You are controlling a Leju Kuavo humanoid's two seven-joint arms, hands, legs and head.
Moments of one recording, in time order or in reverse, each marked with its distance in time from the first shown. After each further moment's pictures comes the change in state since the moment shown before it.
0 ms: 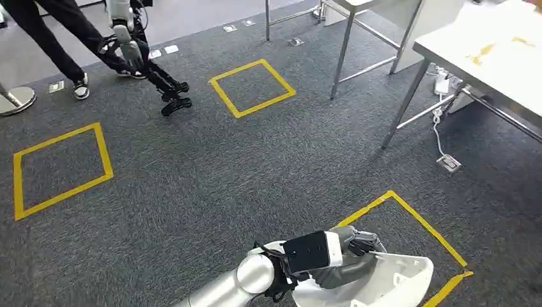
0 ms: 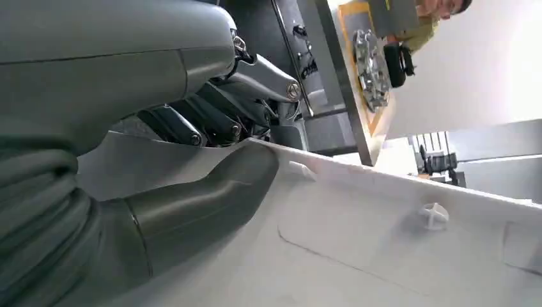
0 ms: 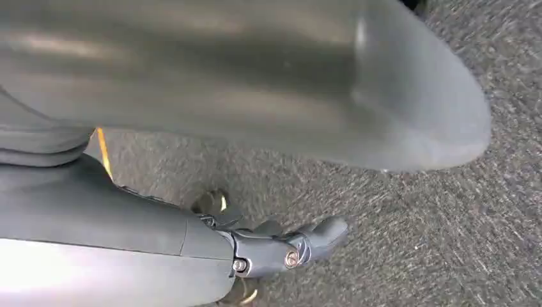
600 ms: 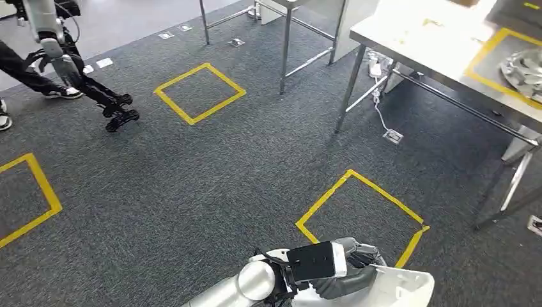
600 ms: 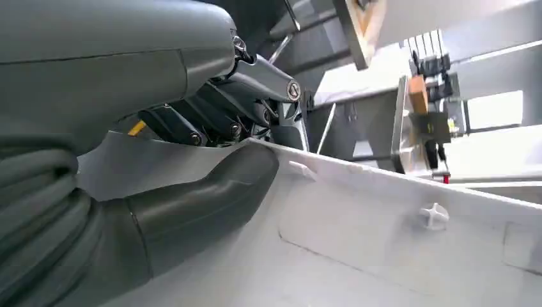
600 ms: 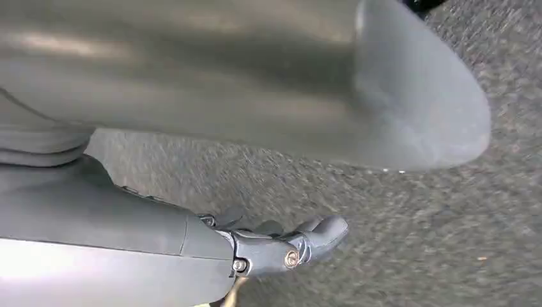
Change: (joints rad) left arm 0.029 0.011 -0.018 0.005 -0.010 -0.021 0.028; right arm -0.008 0.000 0.000 0.000 0.029 -0.024 -0.003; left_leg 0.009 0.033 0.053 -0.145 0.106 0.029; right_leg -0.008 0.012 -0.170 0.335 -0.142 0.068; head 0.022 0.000
